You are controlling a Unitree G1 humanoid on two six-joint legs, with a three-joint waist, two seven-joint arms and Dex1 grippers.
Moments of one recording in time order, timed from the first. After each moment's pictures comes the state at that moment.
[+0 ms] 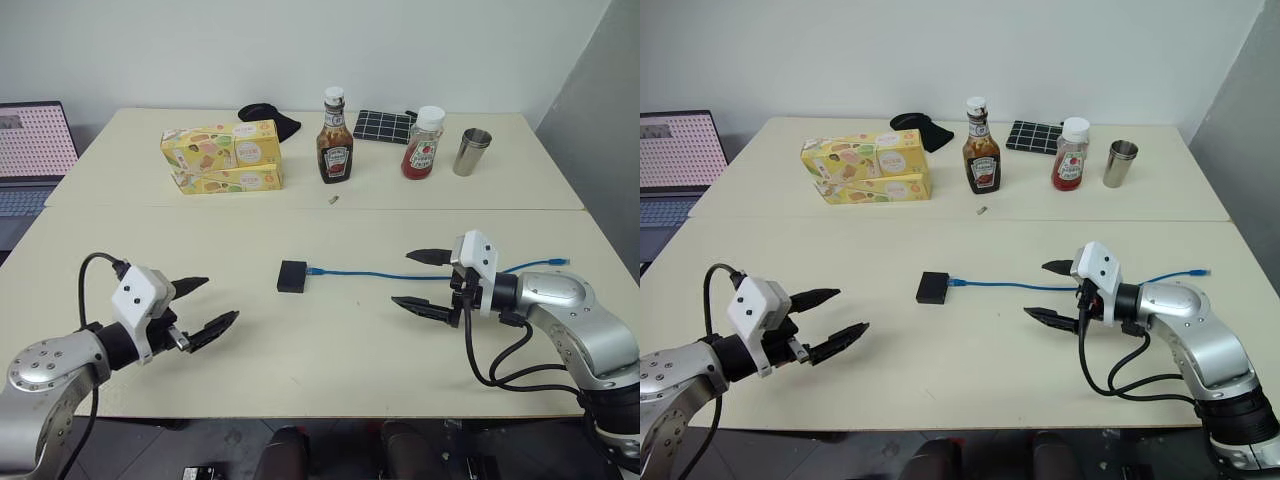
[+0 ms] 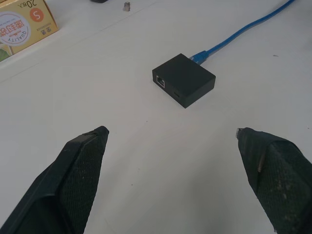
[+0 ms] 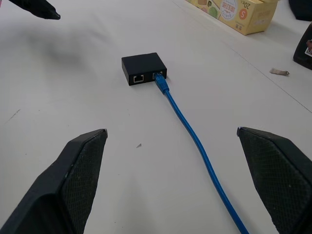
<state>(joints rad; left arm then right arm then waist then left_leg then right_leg) 0.19 0.81 0.37 -0.39 -0.50 0.41 -0.82 -0.31 -0.70 0.08 -0.32 0.41 0.46 0.93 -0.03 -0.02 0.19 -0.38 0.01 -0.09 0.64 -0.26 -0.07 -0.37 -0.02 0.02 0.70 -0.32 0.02</state>
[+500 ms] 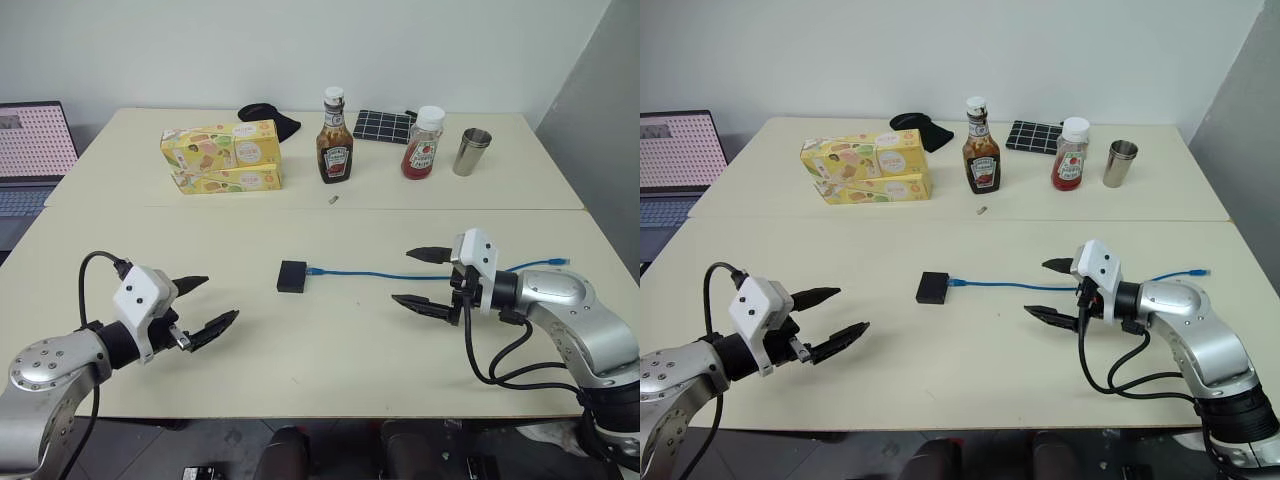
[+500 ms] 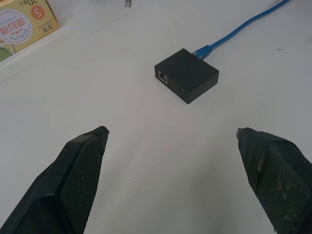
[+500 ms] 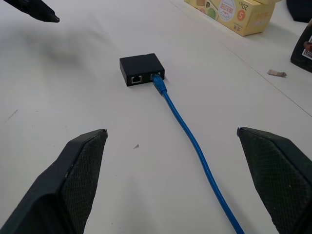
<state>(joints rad) 0.19 0.81 0.36 -0.40 -0.46 0.41 -0.81 -0.32 -0.70 0.08 -0.31 0.39 0.46 0.93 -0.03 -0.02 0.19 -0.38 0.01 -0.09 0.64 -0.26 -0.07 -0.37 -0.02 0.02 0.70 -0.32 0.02</state>
